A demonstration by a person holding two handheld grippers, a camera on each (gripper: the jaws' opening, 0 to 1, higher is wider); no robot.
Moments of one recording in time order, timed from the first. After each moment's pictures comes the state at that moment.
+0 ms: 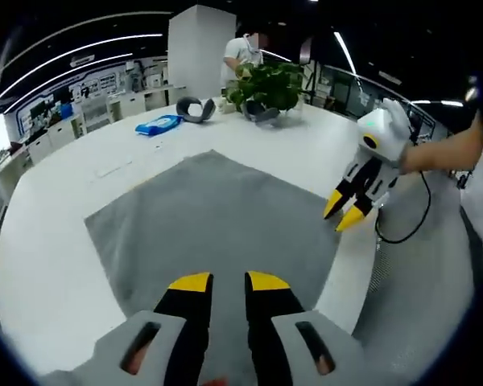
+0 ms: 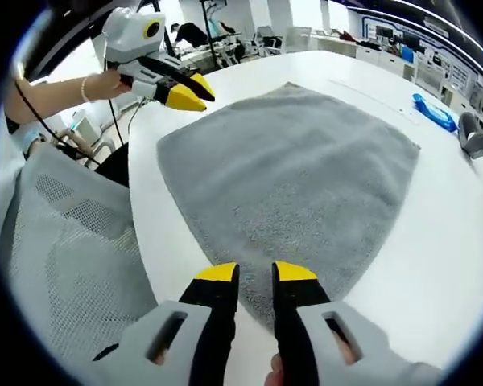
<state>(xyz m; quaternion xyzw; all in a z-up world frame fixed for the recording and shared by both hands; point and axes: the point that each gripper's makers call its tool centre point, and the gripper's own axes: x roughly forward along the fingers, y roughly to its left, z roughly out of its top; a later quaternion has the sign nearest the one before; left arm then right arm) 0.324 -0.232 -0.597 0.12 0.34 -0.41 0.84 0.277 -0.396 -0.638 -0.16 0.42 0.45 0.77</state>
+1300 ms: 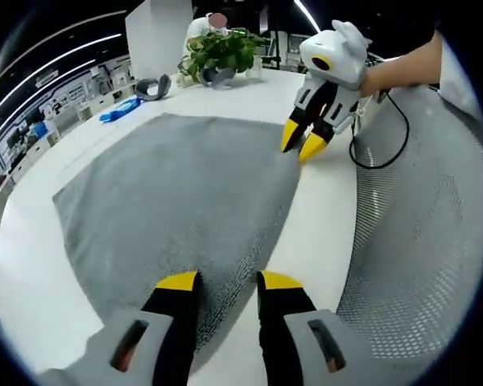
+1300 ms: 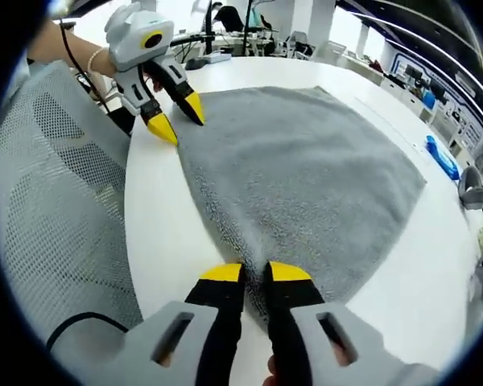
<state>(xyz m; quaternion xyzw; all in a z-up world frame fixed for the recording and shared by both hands) 0.272 -0.232 -0.654 0.23 0.33 -0.43 0.81 0.274 -0.403 -0.663 -0.28 0.36 0.46 0.76</state>
